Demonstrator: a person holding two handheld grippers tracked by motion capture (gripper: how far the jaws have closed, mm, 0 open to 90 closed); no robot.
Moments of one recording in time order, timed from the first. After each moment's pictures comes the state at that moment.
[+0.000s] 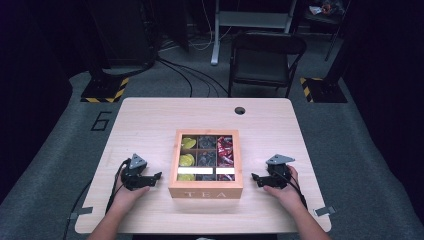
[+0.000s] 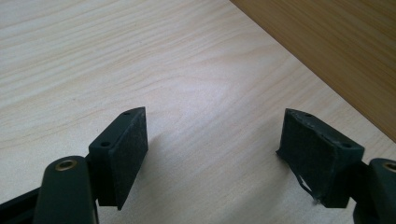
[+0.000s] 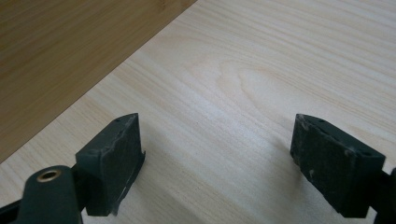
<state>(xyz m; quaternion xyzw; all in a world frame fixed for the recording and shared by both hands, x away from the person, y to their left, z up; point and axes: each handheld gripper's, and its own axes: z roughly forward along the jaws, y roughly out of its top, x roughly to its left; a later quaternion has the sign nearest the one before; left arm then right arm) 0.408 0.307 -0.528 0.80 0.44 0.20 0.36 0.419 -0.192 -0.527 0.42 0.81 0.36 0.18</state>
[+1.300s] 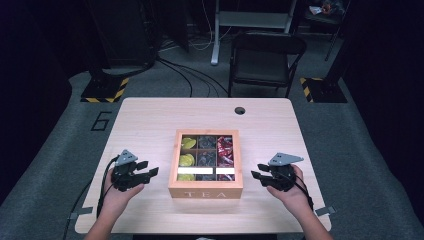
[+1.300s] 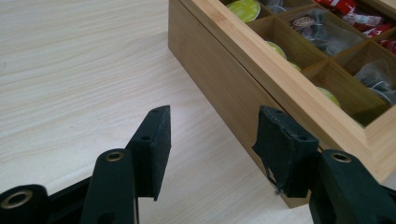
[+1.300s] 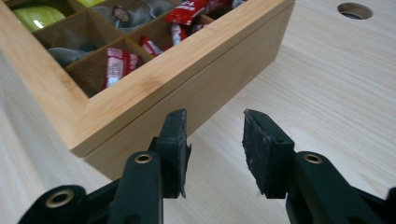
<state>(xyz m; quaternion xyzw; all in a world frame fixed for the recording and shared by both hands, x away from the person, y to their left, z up) 0.368 0.299 -0.450 0.77 0.45 0.17 0.42 0.378 -0.178 -0.452 0.35 0.82 0.41 0.16</state>
